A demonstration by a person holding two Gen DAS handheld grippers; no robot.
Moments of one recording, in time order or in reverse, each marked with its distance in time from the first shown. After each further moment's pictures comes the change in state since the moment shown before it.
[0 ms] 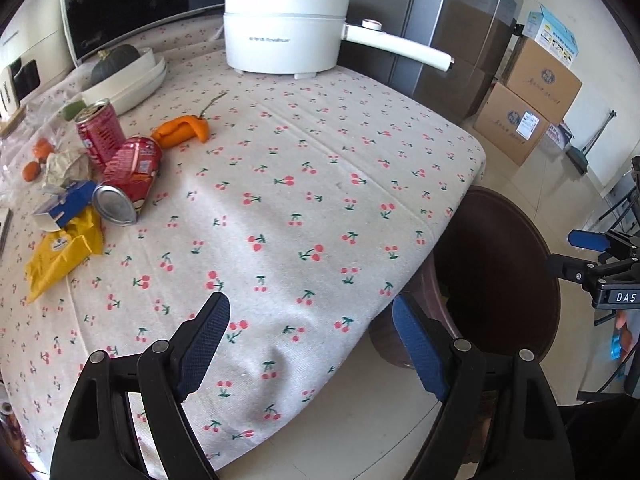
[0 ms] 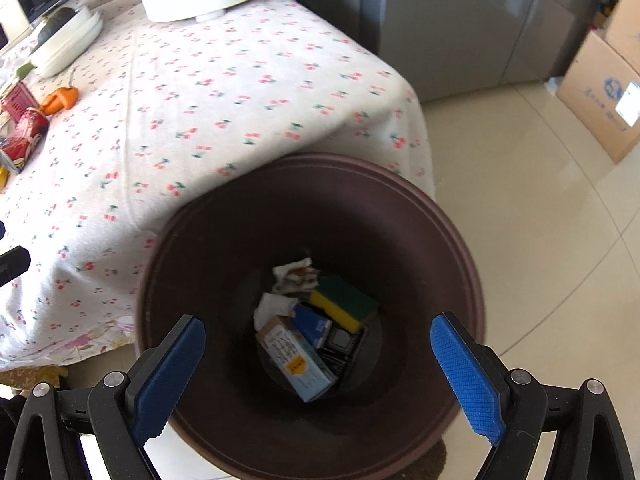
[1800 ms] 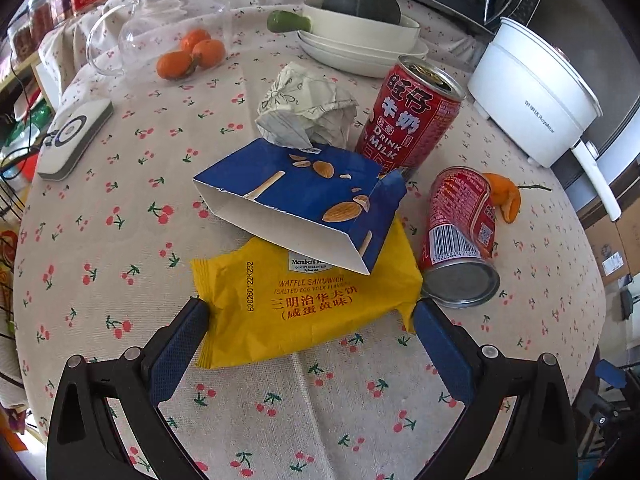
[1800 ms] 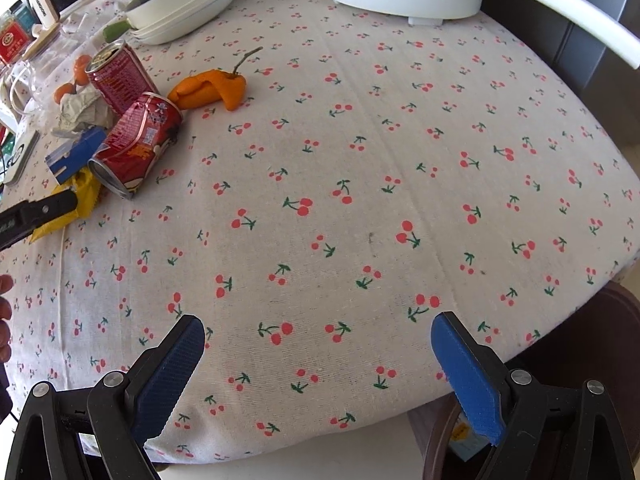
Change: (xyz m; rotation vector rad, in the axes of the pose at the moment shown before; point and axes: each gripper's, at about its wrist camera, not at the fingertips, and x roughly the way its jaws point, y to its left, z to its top) left arm 0.048 0.238 0.027 -0.448 0.017 0.195; right arm 0.059 0.195 0.083 -0.127 0.051 0.150
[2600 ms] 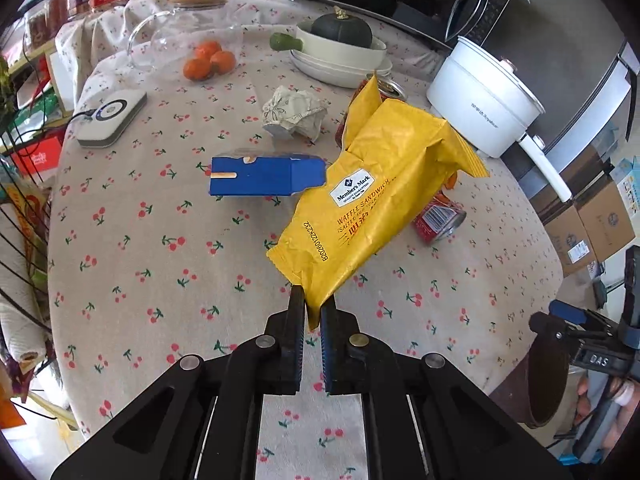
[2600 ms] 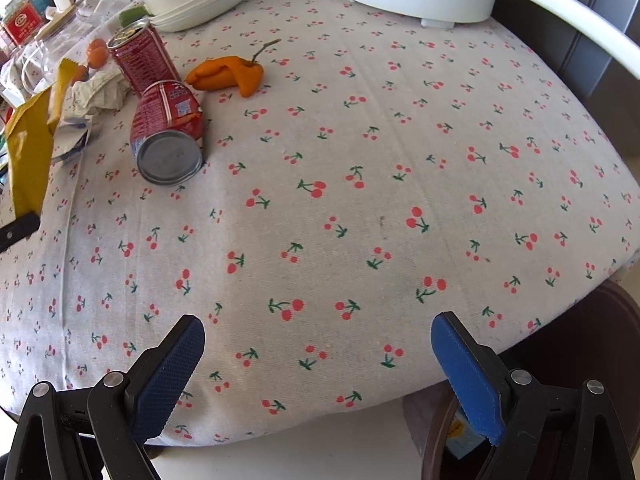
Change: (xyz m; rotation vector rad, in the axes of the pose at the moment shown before) left arm -0.083 0.030 -0.057 -0.006 -0.022 -0.140; right arm -0.006 0.015 -0.008 -0.044 -0.011 0.005
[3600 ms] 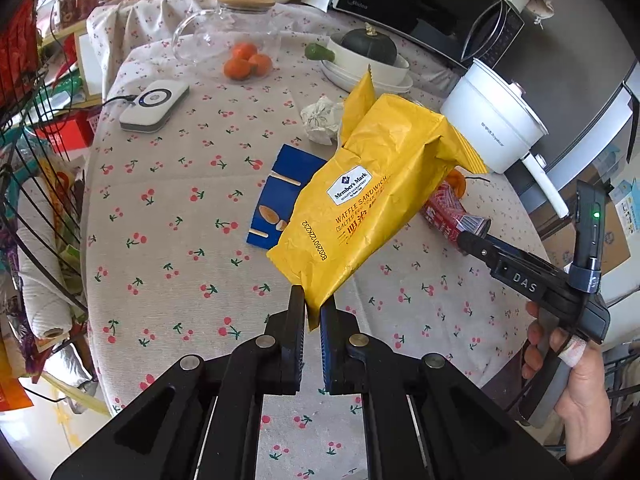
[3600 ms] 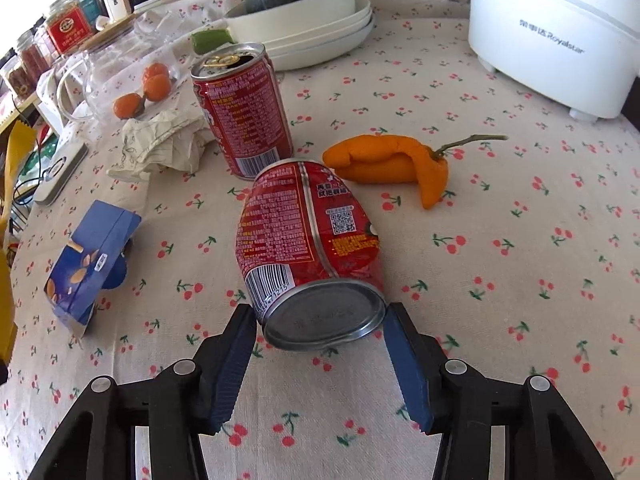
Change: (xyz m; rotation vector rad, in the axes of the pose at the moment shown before) left arm -0.027 0.033 -0.006 -0.056 -0.012 -0.003; right arm 0.059 0.093 0.061 -0.107 -0.166 0.103
